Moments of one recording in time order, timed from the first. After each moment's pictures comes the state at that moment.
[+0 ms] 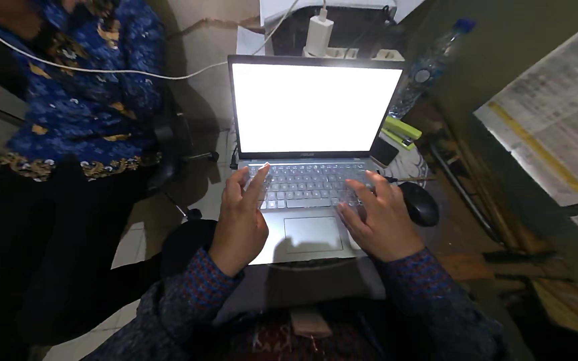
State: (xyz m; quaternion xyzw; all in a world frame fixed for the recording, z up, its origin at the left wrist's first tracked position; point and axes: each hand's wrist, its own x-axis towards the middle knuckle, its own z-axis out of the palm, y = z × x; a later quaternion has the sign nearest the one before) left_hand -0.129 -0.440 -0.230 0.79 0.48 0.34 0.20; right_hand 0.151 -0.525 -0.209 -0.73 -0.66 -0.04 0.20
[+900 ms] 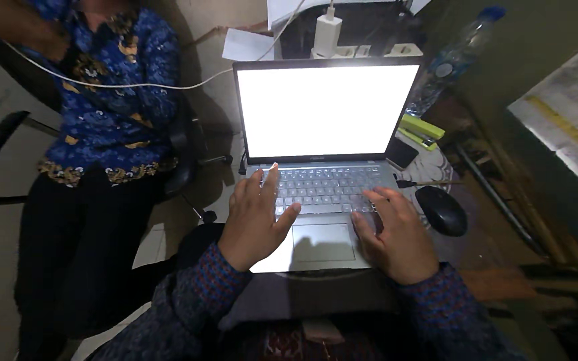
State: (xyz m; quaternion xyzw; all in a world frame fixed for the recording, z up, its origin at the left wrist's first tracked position) left_hand -0.120 -0.426 -0.215 0.84 0.50 0.20 0.13; right_hand 0.149 -0.534 -0.225 -0.72 -0.65 -0.04 0.25
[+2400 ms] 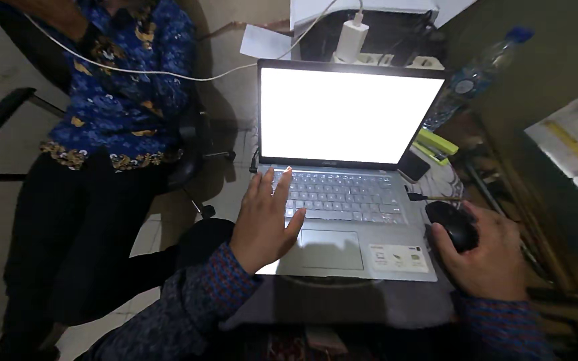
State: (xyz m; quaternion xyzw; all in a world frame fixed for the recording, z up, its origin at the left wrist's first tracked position) left_hand -0.118 -0.427 -0.224 0.83 0.50 0.21 0.13; right_hand 0.247 -0.575 -0.226 -0.78 -0.55 -0.12 0.28
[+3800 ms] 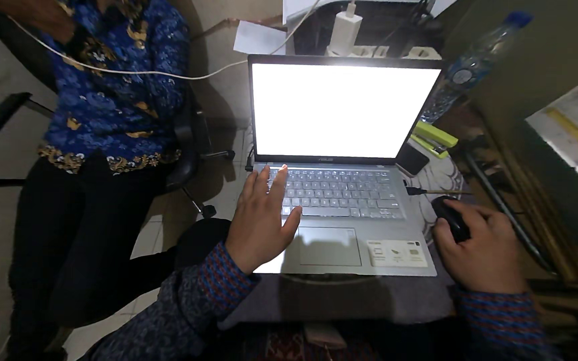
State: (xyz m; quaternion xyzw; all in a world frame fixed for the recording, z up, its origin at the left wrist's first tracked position) left_hand -0.118 -0.428 -0.225 0.83 0.50 0.21 0.11; right_hand 0.248 -0.571 -0.235 -0.80 -0.53 -0.11 0.25
